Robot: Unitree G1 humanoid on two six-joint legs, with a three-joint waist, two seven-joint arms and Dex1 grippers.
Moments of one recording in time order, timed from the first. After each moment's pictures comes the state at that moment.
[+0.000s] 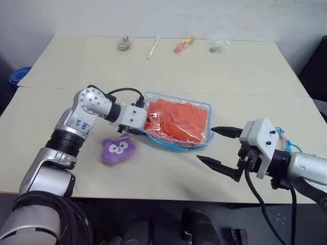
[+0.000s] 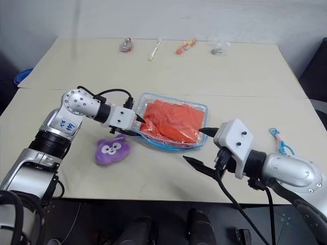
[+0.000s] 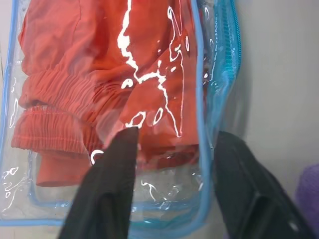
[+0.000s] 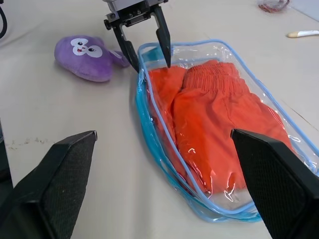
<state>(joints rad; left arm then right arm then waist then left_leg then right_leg) -0.97 0.66 -0.36 0.49 0.12 -0.27 -1.26 -0.10 -0.95 -0.25 -0.88 0.89 0.79 0.50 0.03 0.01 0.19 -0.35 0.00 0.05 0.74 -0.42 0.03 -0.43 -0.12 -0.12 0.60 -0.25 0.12</state>
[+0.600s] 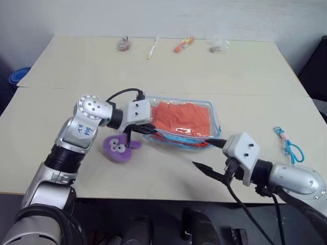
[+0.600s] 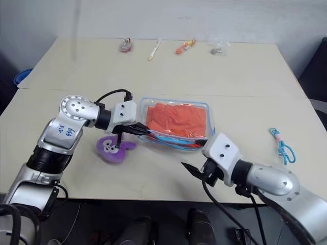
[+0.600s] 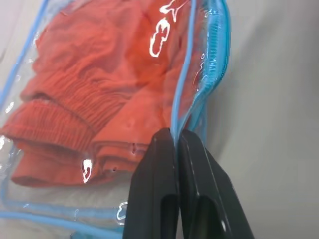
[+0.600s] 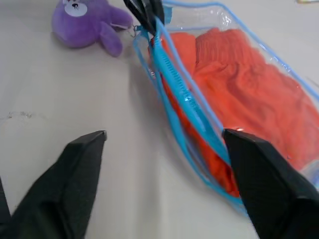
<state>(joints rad) -0.79 0.64 -0.25 -0.03 -0.02 0.50 -1.17 -0.04 -0.89 -0.04 -0.91 0.64 0.78 0.42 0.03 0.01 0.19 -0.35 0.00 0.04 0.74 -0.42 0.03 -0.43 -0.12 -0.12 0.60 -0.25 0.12</state>
